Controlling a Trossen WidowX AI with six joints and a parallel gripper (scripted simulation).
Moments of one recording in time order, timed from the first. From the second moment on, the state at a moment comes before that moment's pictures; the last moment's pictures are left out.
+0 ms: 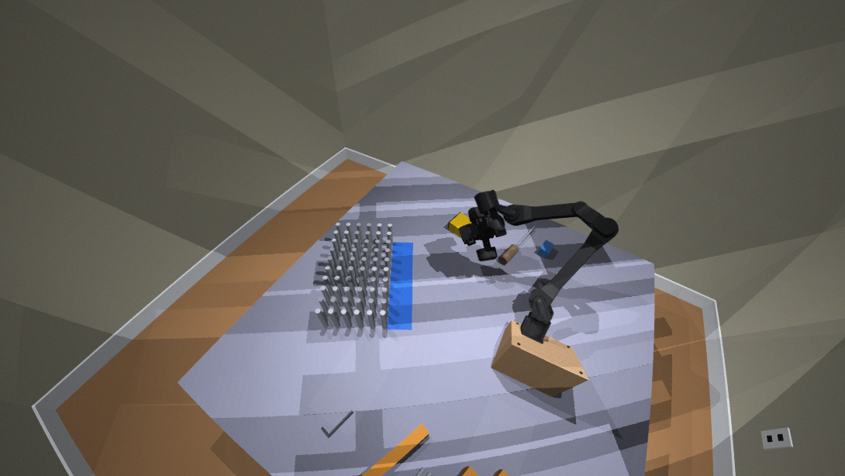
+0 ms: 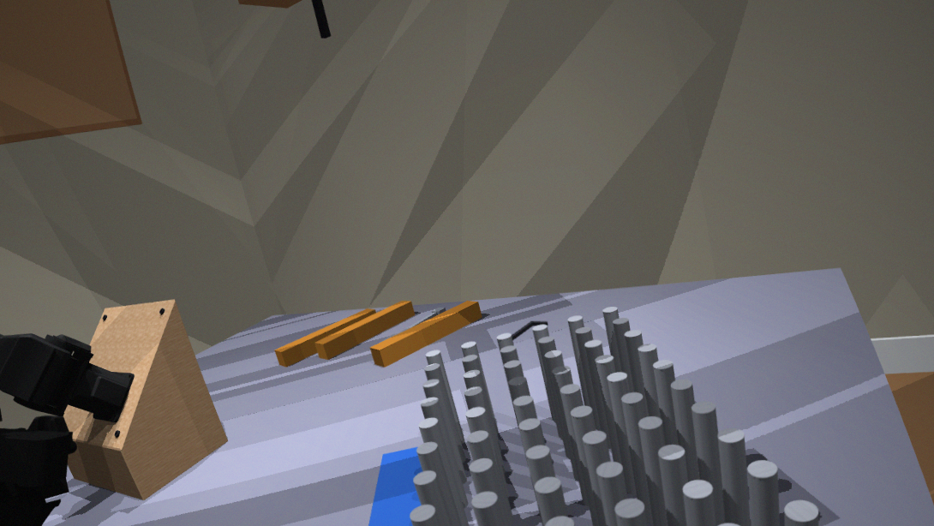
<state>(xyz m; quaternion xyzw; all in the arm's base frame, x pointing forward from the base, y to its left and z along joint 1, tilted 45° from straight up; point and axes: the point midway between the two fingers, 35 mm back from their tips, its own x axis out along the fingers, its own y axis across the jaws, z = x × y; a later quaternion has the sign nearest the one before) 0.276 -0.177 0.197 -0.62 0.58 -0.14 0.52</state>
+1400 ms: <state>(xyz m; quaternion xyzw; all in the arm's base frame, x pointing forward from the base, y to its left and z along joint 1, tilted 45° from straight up) 0.152 -0.236 0.230 -0.66 0.73 -0.04 0.17</state>
